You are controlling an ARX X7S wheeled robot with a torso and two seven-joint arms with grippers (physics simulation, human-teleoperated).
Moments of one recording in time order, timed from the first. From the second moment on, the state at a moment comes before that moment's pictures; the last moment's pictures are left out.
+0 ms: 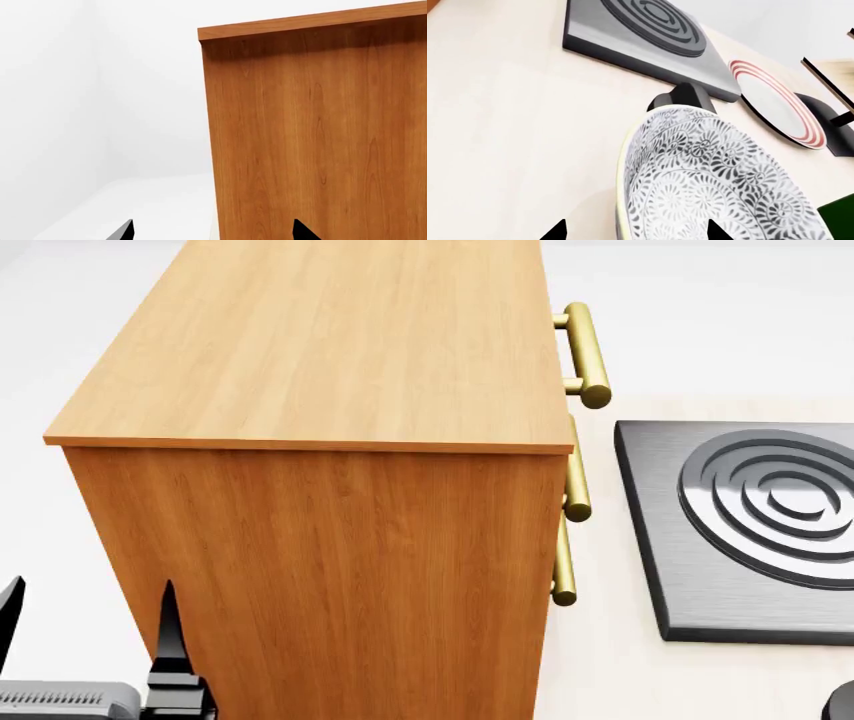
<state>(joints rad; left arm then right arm) -0.12 -0.34 0.36 0.43 -0.18 -0.24 -0.50 -0.23 1.11 -0.48 -0.57 0.86 0.35 1.05</state>
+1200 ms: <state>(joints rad) -0.13 -0.35 0.38 0.42 -0.19 -0.23 -0.51 -0.22 1.10 -0.48 -0.57 0.85 0.36 1.05</state>
